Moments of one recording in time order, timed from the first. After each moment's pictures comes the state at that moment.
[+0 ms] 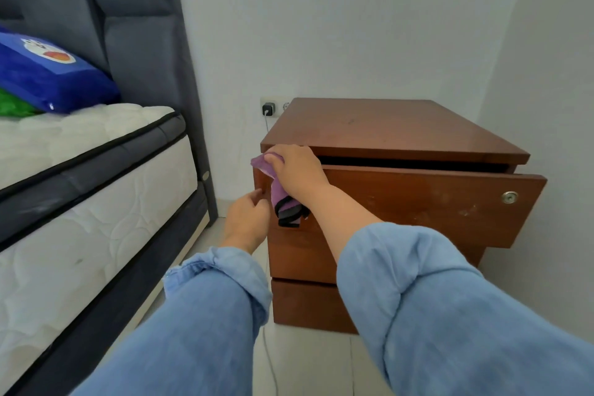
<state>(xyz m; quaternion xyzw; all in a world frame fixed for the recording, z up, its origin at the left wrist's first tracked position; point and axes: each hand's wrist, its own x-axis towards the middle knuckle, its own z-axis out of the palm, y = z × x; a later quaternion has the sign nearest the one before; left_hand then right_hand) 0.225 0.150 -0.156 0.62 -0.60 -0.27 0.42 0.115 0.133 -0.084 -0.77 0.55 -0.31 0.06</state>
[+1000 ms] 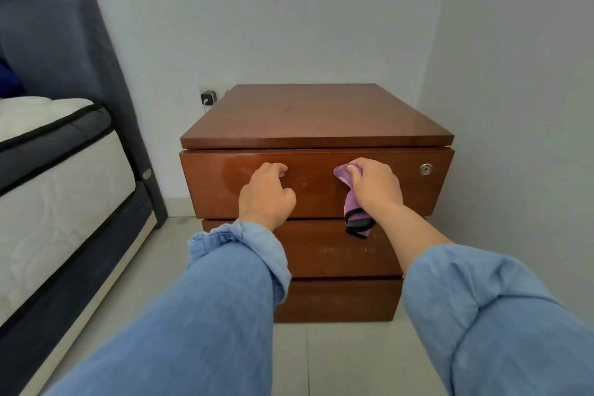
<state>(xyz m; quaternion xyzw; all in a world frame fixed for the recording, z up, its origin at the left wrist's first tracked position) 0.086 0.127 -0.148 0.55 -0.76 -0.11 0.33 -0.106 0.147 -0.144 -0.57 0.74 -0.35 0.02</state>
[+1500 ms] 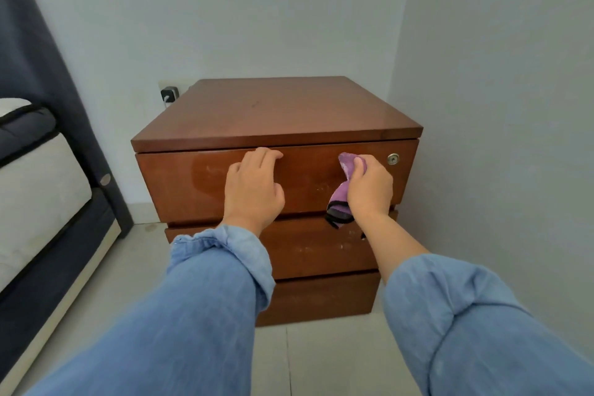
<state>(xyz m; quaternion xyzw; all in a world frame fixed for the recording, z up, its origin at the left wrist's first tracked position) 0.058 0.113 -0.154 0.44 -0.82 0.08 0.36 -0.127 0.145 -0.167 -0.40 0.74 -0.53 0.01</state>
